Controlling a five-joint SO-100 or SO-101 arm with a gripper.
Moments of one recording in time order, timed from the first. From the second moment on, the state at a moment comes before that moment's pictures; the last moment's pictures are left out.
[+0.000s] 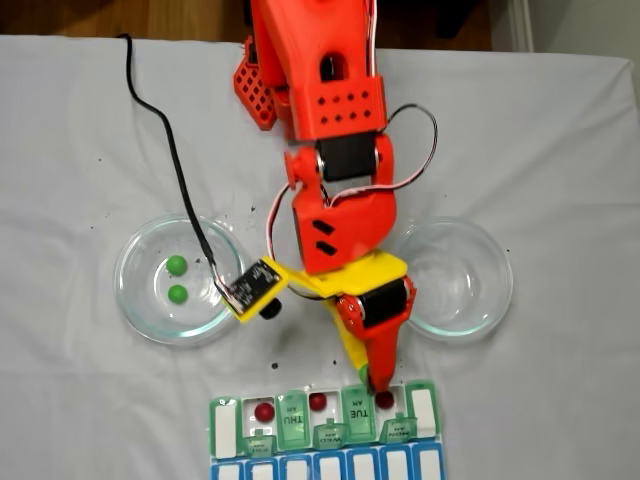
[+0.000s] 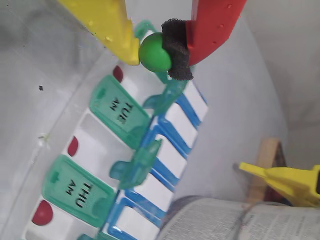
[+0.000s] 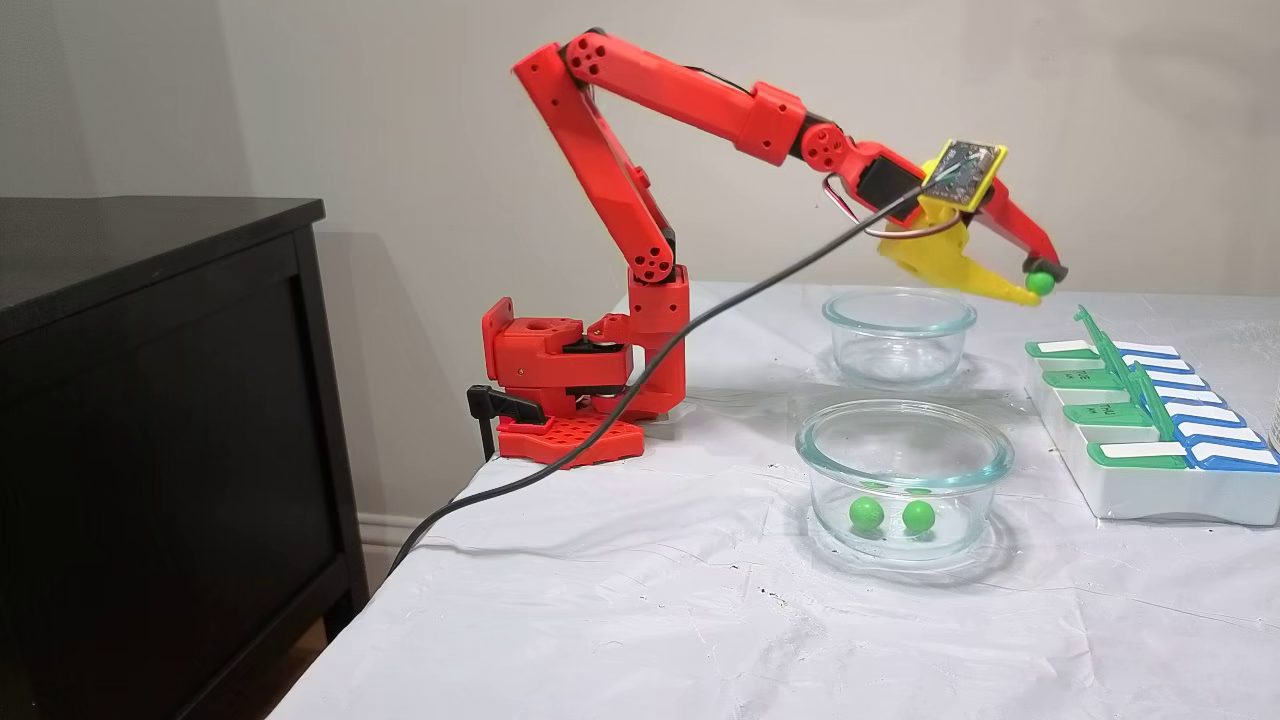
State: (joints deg) arm -12.1 133.3 146.5 4.8 -23.8
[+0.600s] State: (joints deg) arm -13.5 120.8 141.9 -0.8 -20.0
